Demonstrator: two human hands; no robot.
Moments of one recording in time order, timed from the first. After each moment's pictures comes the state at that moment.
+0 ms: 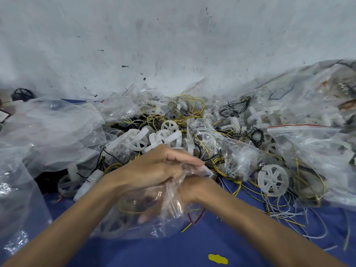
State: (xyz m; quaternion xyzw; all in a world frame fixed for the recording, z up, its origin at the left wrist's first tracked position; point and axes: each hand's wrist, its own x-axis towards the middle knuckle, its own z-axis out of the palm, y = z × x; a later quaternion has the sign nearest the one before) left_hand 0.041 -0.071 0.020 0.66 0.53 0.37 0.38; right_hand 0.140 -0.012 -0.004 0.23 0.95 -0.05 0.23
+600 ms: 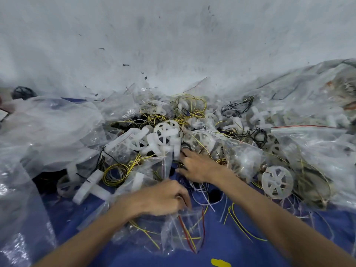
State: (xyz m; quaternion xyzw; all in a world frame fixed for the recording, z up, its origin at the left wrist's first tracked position) left_hand 0.034 -0.042 -0.056 0.70 0.63 0.13 0.32; right_hand 0.126 0.098 -0.061 0.27 0.96 0.03 0.03
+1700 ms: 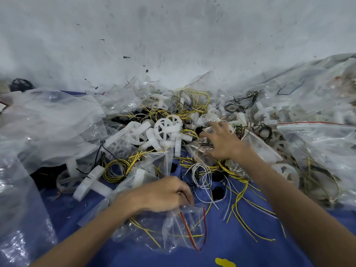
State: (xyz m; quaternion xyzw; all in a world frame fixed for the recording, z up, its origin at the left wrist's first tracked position) left_hand 0.029 -0.044 -0.060 0.67 0.62 0.17 0.37; right_hand 0.155 0.156 -0.034 0.39 0.92 0.05 0.02
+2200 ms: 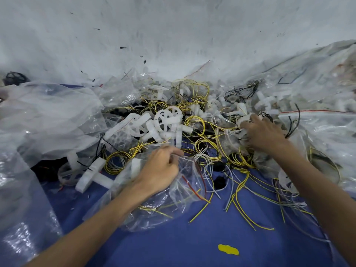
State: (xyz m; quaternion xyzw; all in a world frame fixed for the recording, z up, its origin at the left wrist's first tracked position) left_hand 0.025 -0.033 -0.066 0.59 0.70 0.38 0.11; right_hand 0.229 0.158 -0.021 0.51 0.84 0.17 0.00
